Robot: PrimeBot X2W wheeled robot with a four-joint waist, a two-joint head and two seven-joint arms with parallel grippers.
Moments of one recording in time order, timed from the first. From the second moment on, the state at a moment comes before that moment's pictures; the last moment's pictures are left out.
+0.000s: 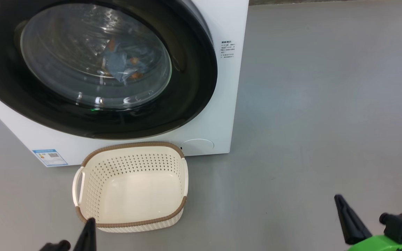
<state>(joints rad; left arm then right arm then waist) 0.03 0.02 0.00 0.31 -0.21 -0.13 -0.25 -0.03 -0.21 0.06 0.35 0.50 0.13 -0.26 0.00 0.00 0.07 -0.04</state>
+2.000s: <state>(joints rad) 0.01 0.02 0.04 0.31 -0.84 -0.13 -0.09 -0.02 -0.13 -0.02 0.33 1.01 0.13 -0.09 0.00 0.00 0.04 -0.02</state>
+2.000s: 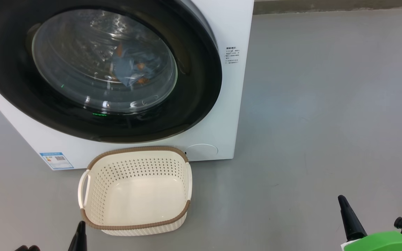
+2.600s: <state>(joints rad) -0.01 0.02 0.05 0.30 -1.05 -0.13 -0.03 -0.03 -0.12 -0.05 0.32 1.17 0.13 -0.04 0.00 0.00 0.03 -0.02</state>
